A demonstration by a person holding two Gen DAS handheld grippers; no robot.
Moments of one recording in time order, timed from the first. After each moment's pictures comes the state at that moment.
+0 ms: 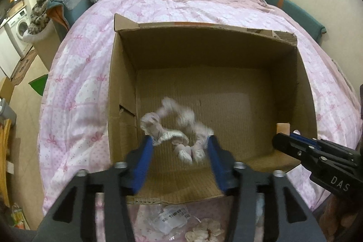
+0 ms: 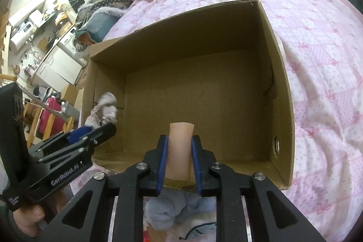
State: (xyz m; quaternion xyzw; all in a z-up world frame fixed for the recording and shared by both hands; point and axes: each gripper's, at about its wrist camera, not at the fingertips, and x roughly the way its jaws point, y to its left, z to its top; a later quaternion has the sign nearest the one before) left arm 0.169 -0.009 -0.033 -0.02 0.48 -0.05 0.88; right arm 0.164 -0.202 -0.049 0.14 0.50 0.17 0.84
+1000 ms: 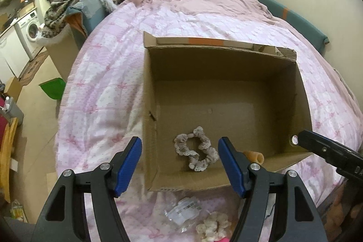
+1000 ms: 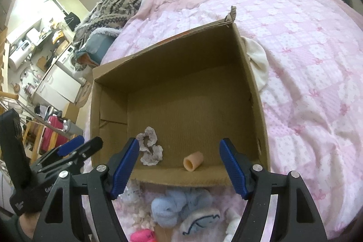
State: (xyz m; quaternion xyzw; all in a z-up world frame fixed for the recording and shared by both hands) left arm 0.147 0.014 -0.004 -0.02 0.45 -0.02 0.89; right arm 0.145 -0.221 -0.023 0.17 0.47 0.14 0.85
